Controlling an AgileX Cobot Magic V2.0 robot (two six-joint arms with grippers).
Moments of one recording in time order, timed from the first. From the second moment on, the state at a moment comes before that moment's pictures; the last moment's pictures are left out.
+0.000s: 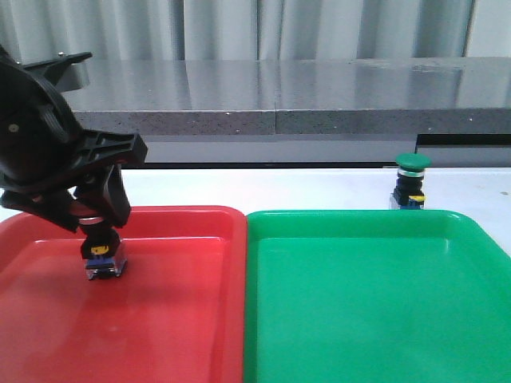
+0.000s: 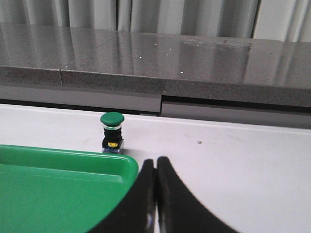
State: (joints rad) left arm -0.39 1.65 -0.91 -0.19 0.38 -0.11; right arm 0.01 -0.01 0.03 0.06 0.09 -0.09
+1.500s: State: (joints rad) left arm -0.20 0.65 -0.51 -0.10 0.27 -0.11; right arm 0.01 -0.01 0.03 0.06 0.09 -0.09
